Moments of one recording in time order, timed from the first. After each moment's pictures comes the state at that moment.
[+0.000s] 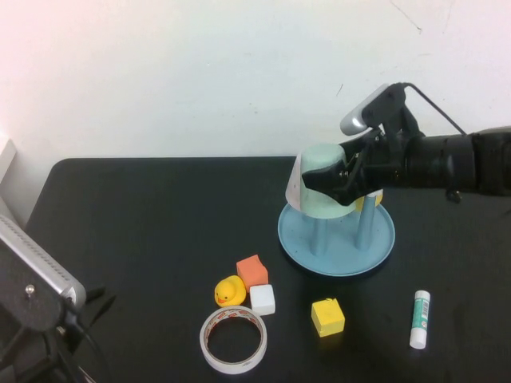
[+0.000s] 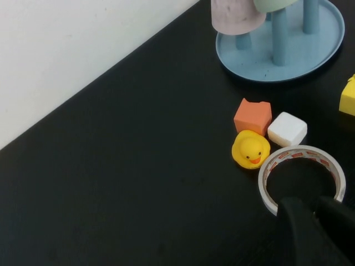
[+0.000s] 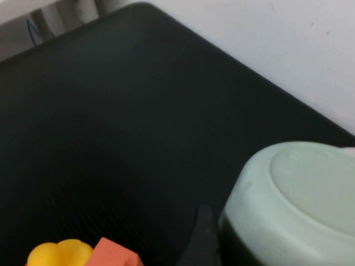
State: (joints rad) right arm 0.26 2.03 -1.31 1.64 0.57 -1.92; left arm -0.58 0.75 -0.54 0.12 0.39 0.12
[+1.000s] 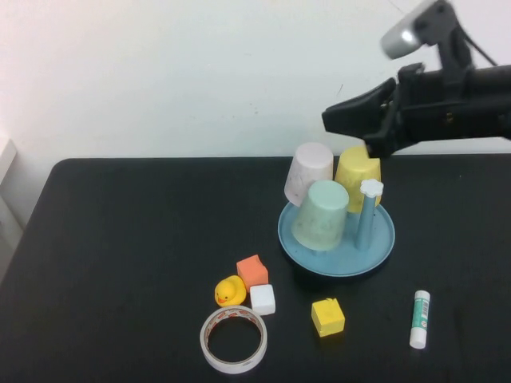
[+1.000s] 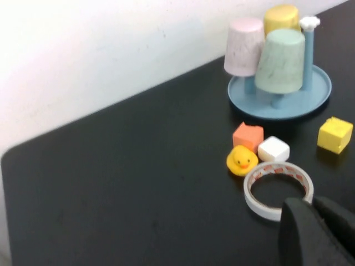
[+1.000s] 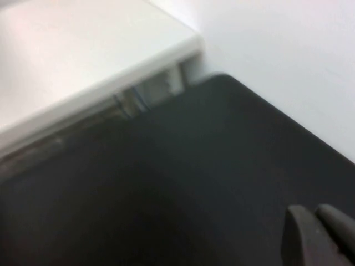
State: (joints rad) right arm 0.26 1.67 -1.29 1.30 0.74 -1.44; left arm -0.58 0.10 -0.46 0.09 0.76 0.02
